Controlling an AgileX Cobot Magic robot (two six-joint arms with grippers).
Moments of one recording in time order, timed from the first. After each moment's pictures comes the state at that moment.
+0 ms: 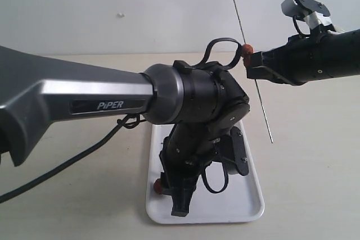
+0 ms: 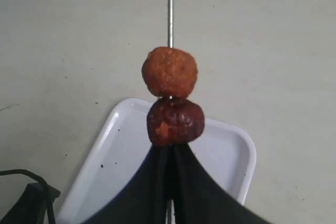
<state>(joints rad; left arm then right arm) -0.99 2.27 -1.67 0.27 1.22 0.52 -0.04 1.67 -0.92 1.43 0.57 -1.32</state>
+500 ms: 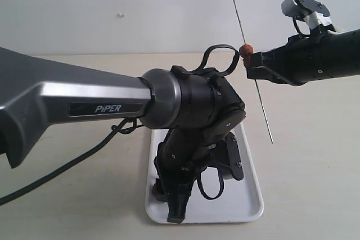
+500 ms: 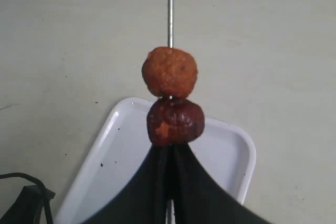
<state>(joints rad) -0.99 2.26 -1.63 0.27 1.22 0.48 -0.04 1.67 -0.92 1.43 0.57 -1.32</state>
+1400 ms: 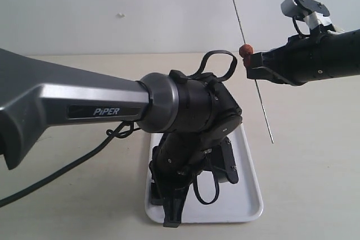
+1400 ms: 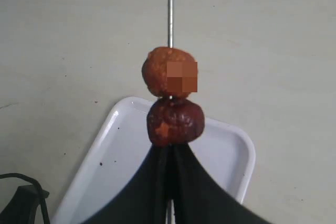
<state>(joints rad) -0.99 2.26 -1.60 0.28 1.22 0.44 -0.04 1.67 -0.92 1.43 0.57 -1.32</state>
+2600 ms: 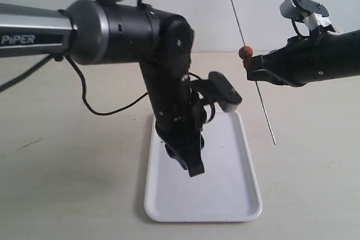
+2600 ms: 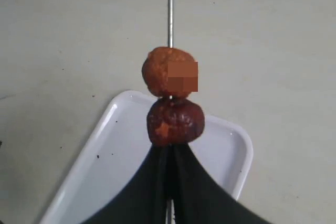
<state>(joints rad) -0.82 2.08 -1.60 -0.16 1.06 0.59 -0.04 1.67 -0.92 1.40 0.57 -1.33</state>
